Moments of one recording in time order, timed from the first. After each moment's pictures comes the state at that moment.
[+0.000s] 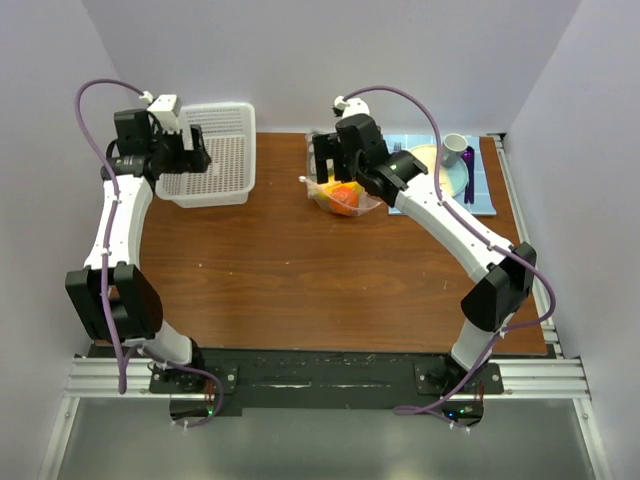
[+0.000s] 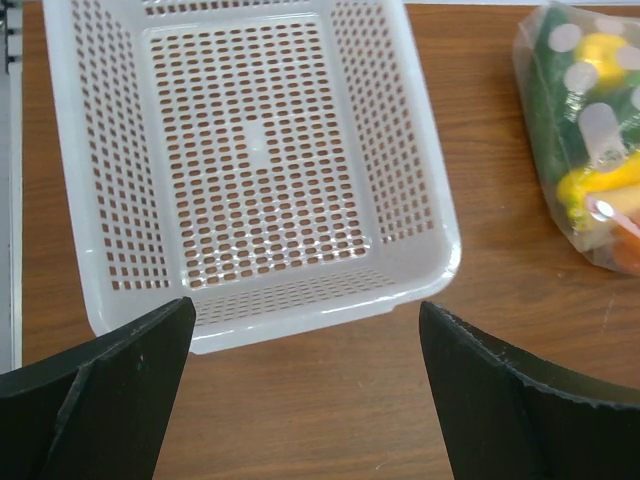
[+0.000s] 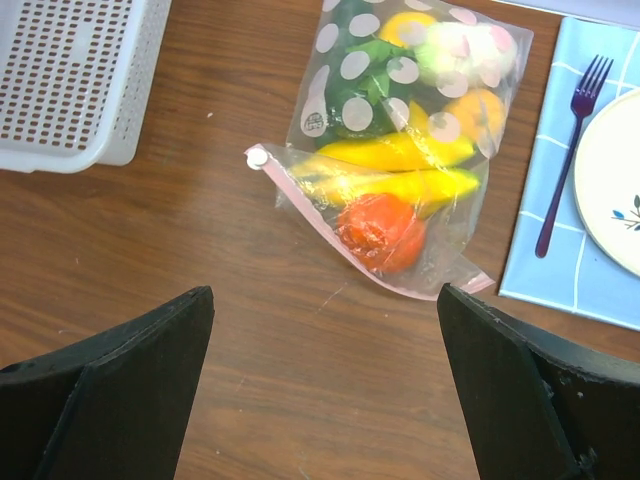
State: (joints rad) left arm 0.15 1.57 1.50 -0.51 0.30 0.04; right arm 0.67 1.75 1.81 -0.64 0.35 0.28
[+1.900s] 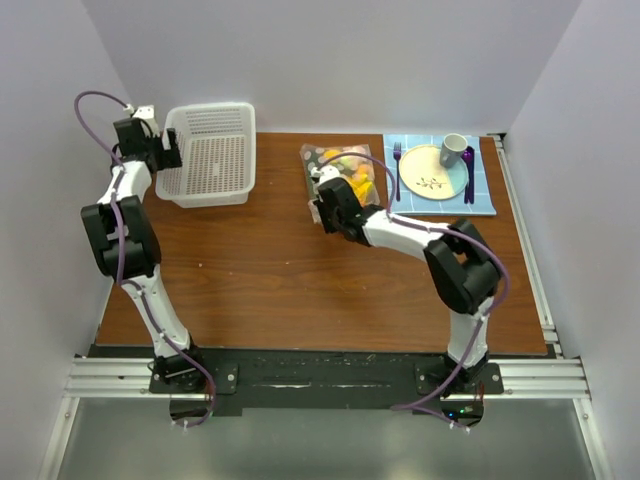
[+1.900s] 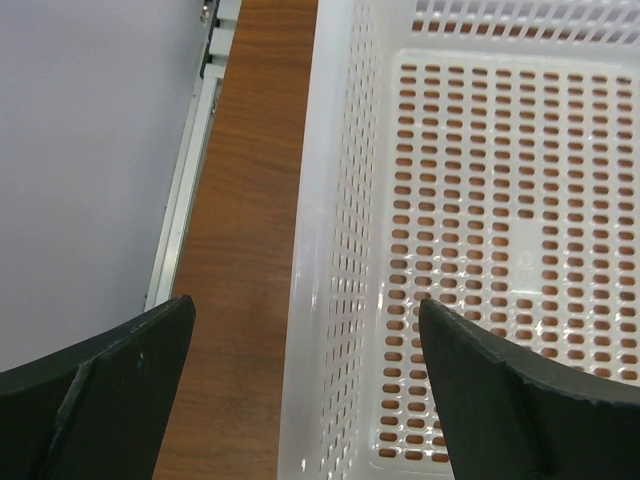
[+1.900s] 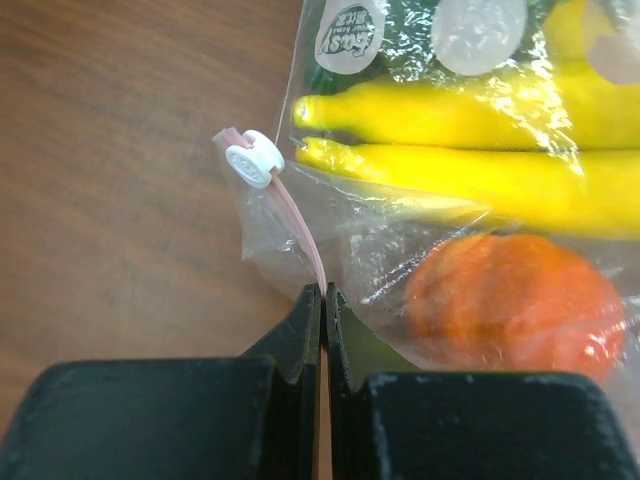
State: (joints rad) left arm 0.29 2.10 1.69 -0.15 0.07 0.07; right arm 0.71 1.95 1.32 -0.09 0.27 0.16
